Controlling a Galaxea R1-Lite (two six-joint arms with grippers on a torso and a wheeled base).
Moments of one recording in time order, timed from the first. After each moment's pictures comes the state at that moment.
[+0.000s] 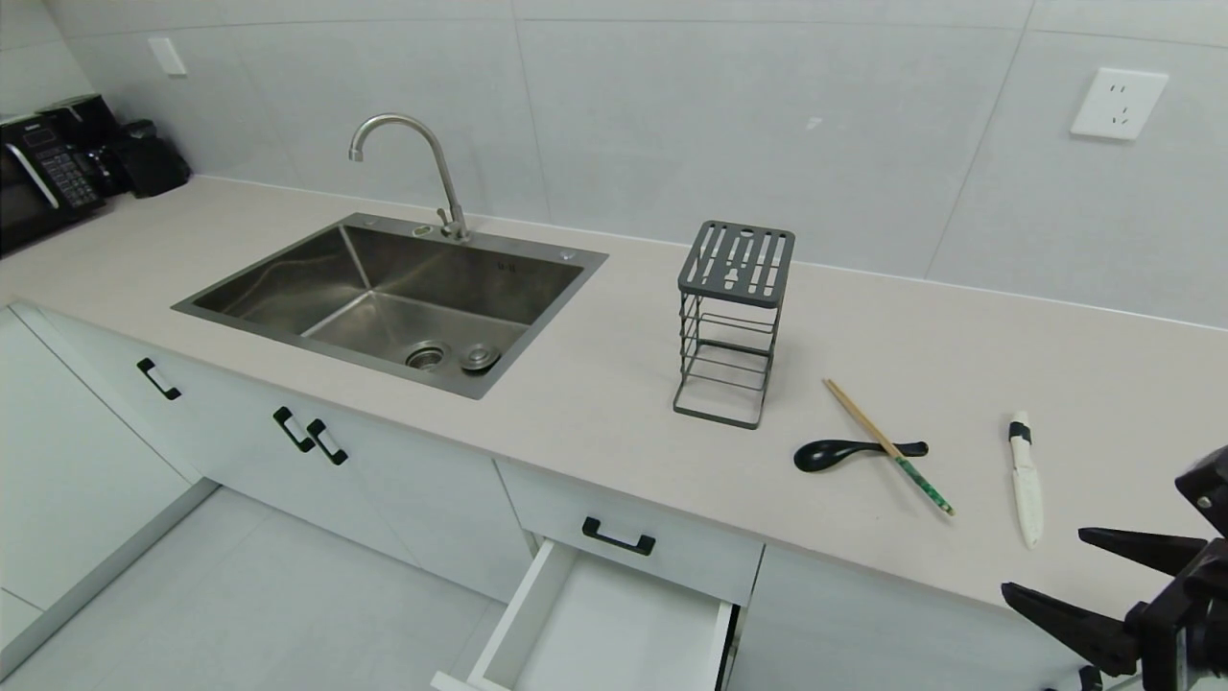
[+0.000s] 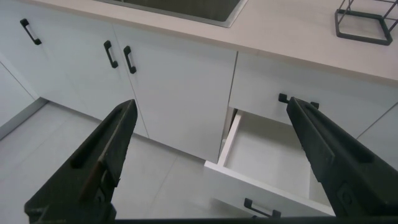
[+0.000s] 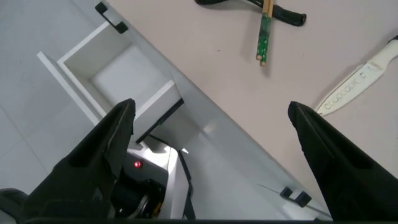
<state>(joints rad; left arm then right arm) 0.00 0.00 0.00 -0.01 0.03 -0.04 0.18 1.16 -0.25 -0.46 0.22 -0.16</state>
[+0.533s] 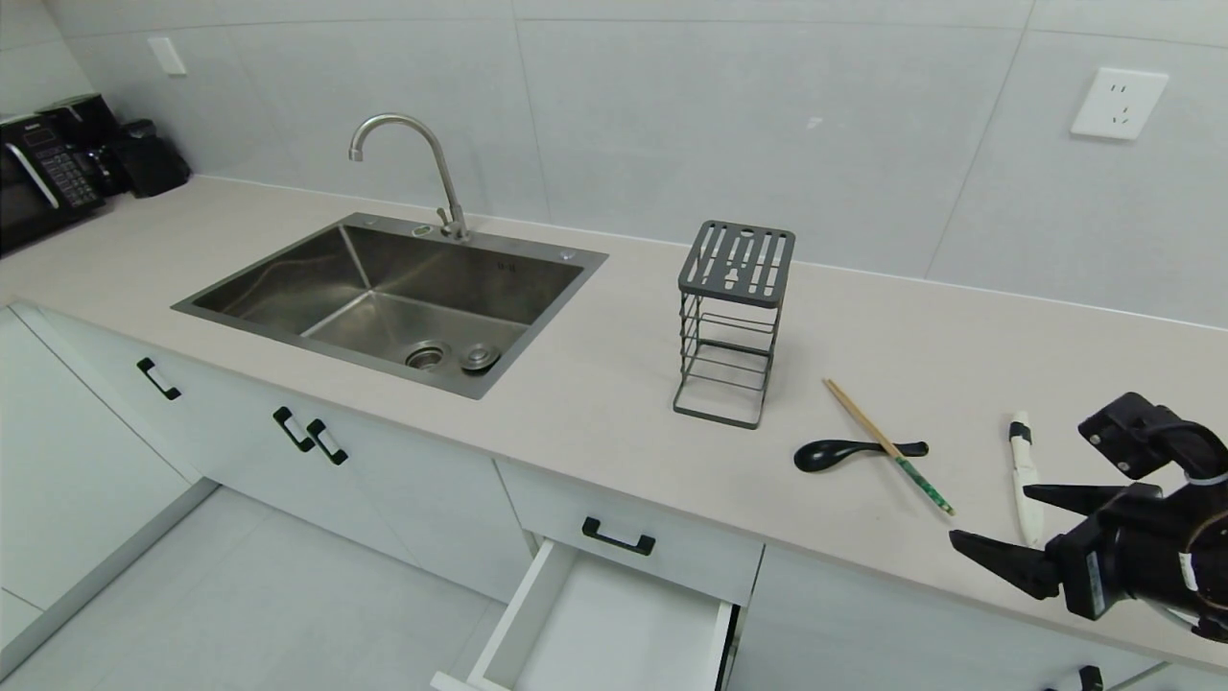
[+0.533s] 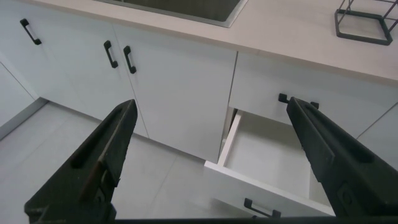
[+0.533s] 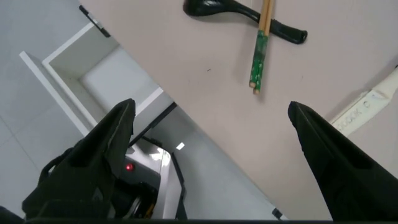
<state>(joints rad) 0.00 0.00 0.00 -0.01 0.03 -0.04 0.18 1.38 -0.39 -0.50 0.22 -0.19</state>
